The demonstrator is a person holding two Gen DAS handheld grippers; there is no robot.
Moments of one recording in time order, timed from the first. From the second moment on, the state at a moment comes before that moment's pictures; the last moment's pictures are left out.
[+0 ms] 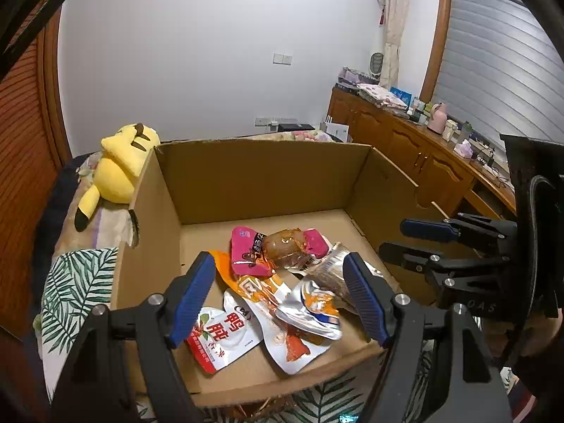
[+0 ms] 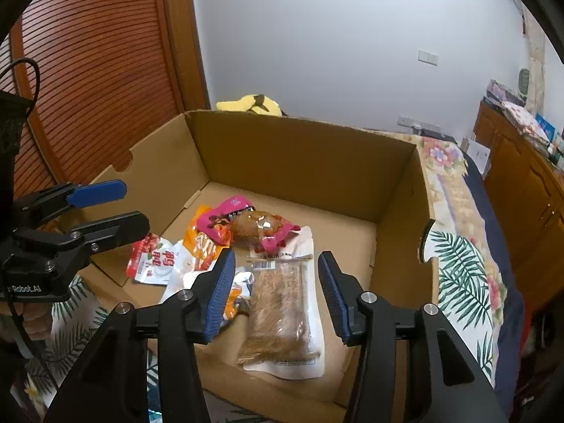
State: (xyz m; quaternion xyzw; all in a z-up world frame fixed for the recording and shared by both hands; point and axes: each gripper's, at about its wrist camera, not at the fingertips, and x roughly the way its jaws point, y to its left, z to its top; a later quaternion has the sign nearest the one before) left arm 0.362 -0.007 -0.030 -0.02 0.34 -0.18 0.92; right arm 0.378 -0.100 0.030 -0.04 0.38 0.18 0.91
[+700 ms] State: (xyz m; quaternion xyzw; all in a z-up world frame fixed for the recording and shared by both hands) left arm 0.251 0.011 -0.014 0.00 0.31 -0.18 0.93; right arm 0.258 -0.120 0.064 -0.01 0.34 0.18 0.92
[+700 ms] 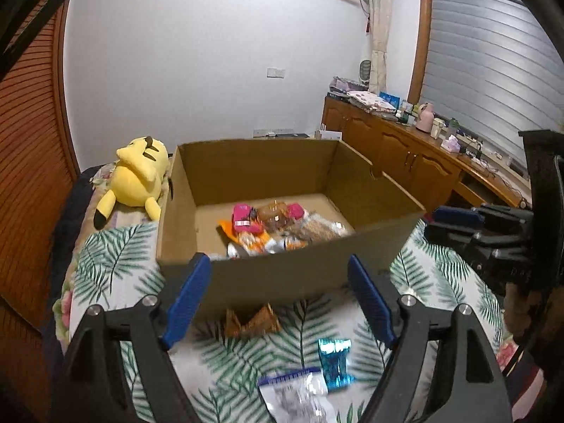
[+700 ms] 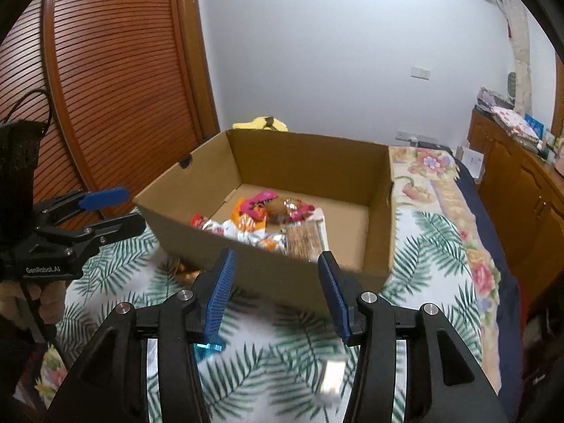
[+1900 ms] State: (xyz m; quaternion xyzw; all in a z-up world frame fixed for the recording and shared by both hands) left arm 0.202 -0.007 -0.136 0.02 0.44 -0.16 0.89; right arm 0.246 -0.170 -0.071 -0.05 0.43 0.11 0.89
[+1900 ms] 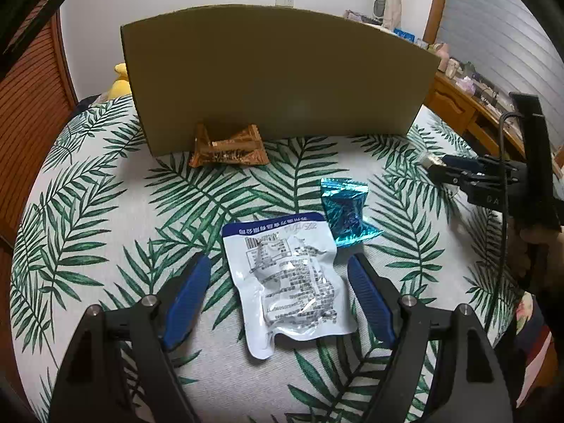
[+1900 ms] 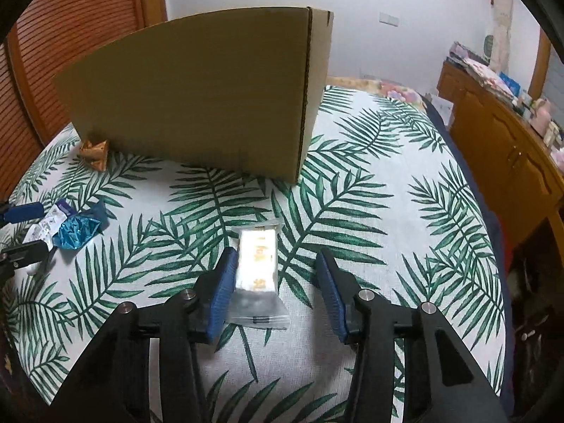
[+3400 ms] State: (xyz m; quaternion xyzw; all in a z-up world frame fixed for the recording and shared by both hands) left arm 0.185 -0.008 -0.132 0.02 0.47 -0.11 0.87; right arm 0.247 -0.164 -0.073 -0.05 0.42 0.11 0.90
